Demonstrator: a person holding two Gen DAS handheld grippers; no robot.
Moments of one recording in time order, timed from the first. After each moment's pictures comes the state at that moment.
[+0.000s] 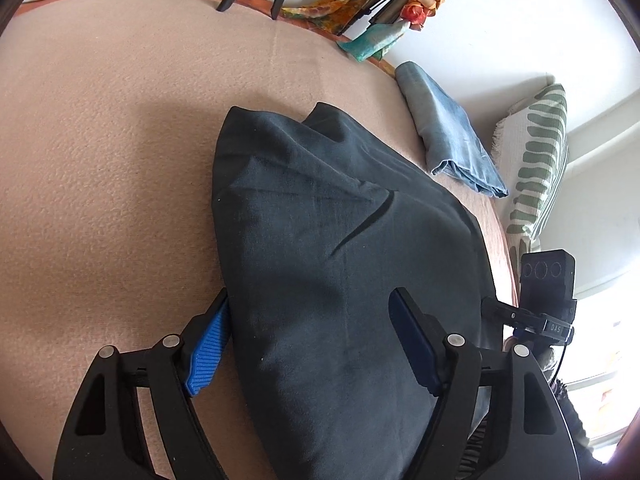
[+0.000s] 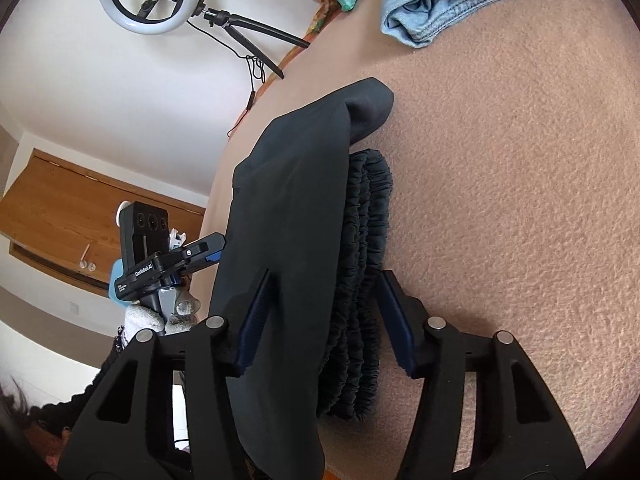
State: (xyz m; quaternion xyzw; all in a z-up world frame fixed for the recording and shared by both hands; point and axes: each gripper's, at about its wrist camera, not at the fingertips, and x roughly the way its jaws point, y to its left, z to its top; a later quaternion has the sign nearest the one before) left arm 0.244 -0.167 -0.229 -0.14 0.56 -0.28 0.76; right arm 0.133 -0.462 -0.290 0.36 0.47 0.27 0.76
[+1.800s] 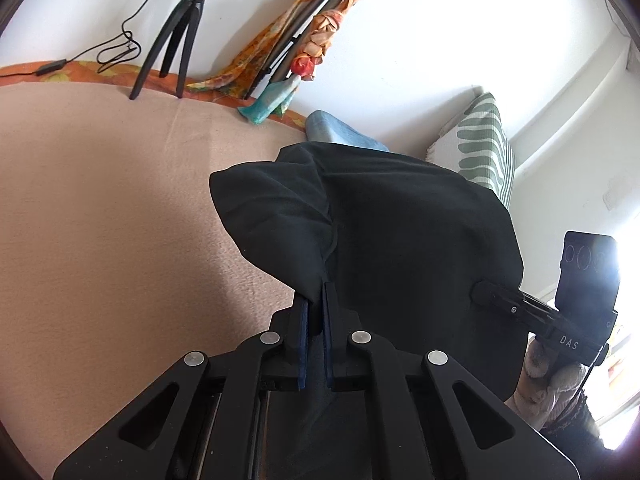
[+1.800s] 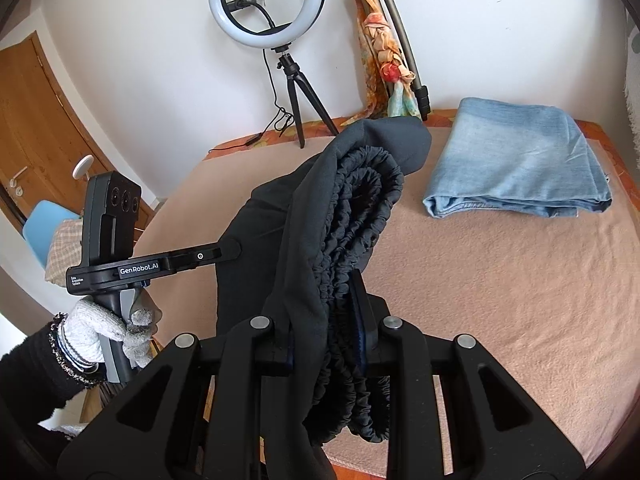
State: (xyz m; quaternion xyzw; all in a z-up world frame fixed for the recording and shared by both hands) left arm 0.218 -0.223 -0.167 -0.16 0.45 -0.35 0.80; right arm 0.098 -0.432 -0.144 0.13 0.38 0.16 0.90
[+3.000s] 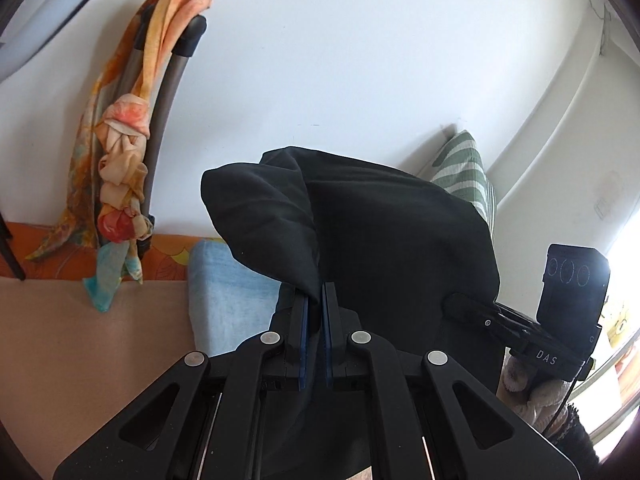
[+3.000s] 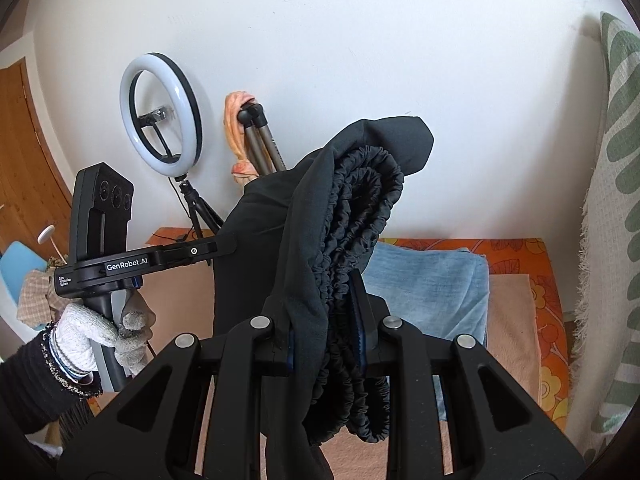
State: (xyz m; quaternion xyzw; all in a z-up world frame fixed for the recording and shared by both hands) left arm 0.373 -0.424 -0.089 -0.14 0.37 -0.41 0.82; right arm 0.242 -0.633 -0.075 0.12 0.31 0.12 0.94
